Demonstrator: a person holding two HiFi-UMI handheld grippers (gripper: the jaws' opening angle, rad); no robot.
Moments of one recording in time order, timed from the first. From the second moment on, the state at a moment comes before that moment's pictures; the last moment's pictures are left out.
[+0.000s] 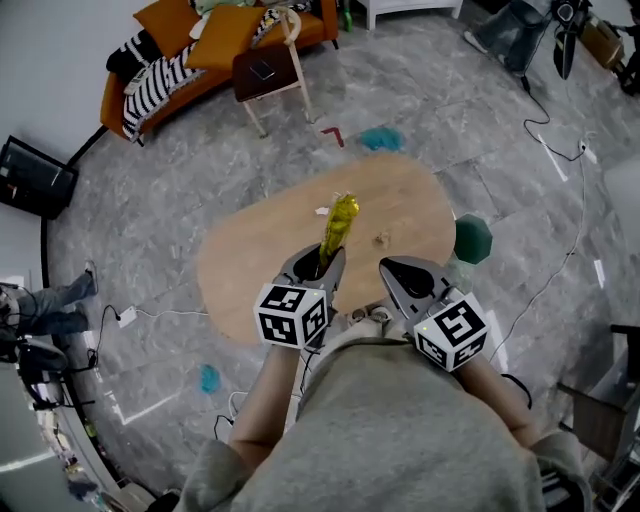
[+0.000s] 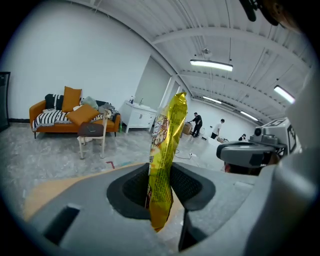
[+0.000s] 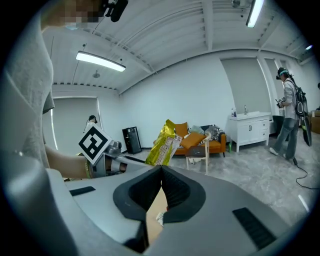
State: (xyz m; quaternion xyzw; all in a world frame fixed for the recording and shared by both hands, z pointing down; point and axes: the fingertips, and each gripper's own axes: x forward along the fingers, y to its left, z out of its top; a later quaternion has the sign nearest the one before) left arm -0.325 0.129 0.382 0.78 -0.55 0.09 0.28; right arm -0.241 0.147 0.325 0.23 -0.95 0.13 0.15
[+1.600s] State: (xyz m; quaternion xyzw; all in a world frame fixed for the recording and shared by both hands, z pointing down) left arm -0.217 0.046 0.394 0.84 -0.44 0.13 0.28; right arm -0.145 0.074 0.324 0.37 -0.91 0.14 0.14
